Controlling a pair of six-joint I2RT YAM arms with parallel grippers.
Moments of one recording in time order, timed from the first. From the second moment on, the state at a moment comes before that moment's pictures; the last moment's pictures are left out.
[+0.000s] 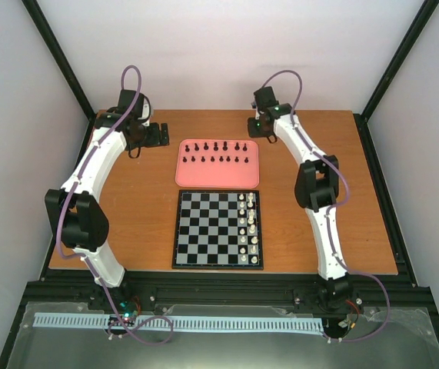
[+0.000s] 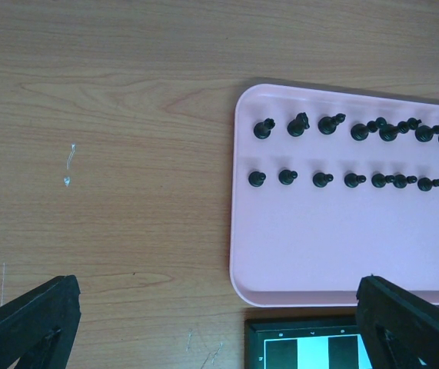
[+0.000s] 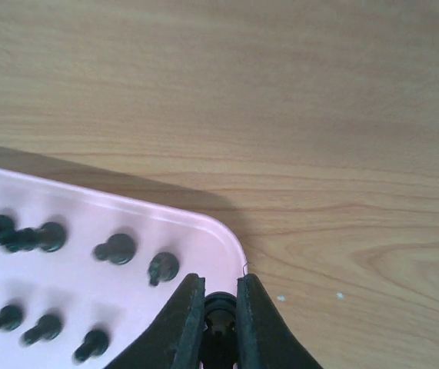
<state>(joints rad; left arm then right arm) -0.15 1.73 1.68 -0.91 0.06 -0.26 0.33 2.48 2.36 -0.88 0.01 0.17</state>
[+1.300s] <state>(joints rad) -0.02 1.54 1.31 -0.93 -0.08 -0.46 0.88 2.21 1.88 -0.73 -0.12 0.20</state>
